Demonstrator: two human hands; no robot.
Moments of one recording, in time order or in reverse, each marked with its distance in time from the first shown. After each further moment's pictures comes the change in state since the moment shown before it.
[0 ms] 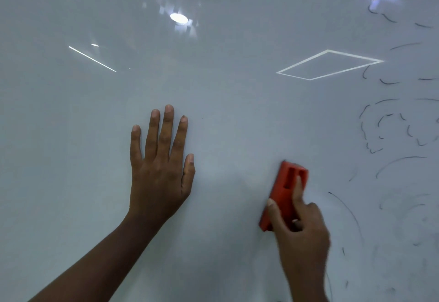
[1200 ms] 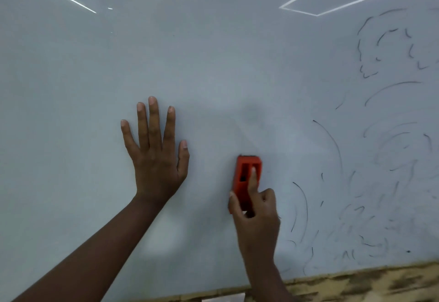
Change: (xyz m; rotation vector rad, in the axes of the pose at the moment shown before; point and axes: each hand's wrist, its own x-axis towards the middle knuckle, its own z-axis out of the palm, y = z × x) left_hand -0.105 0.050 0.010 -0.091 -0.072 -0.097; right_hand -0.110 0.077 0.013 -0.098 -0.211 0.010
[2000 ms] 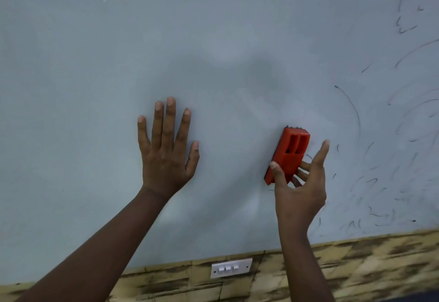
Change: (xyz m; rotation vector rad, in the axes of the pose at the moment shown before) left_hand -0.057 -0.011 0.008 -0.008 -0.044 0.130; right_hand 0.016 0.027 -0.020 0.099 0.311 0.195
